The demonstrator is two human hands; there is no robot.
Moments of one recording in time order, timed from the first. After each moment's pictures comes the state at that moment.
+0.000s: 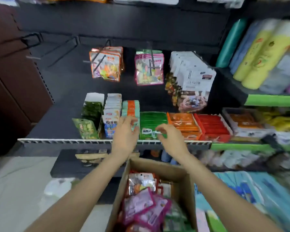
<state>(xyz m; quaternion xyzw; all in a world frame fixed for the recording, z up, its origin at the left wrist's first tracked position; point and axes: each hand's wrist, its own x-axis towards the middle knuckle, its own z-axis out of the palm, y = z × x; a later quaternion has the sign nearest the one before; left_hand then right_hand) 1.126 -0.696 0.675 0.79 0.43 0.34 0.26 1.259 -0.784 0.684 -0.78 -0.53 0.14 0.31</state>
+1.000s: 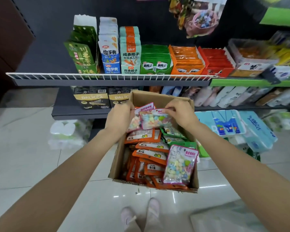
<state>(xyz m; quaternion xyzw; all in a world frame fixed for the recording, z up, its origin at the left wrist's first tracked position) 1.035 -0.774 0.587 0.87 0.43 0.13 0.21 1.227 -0.873 0.594 -0.80 -0.55 0.14 0.18</state>
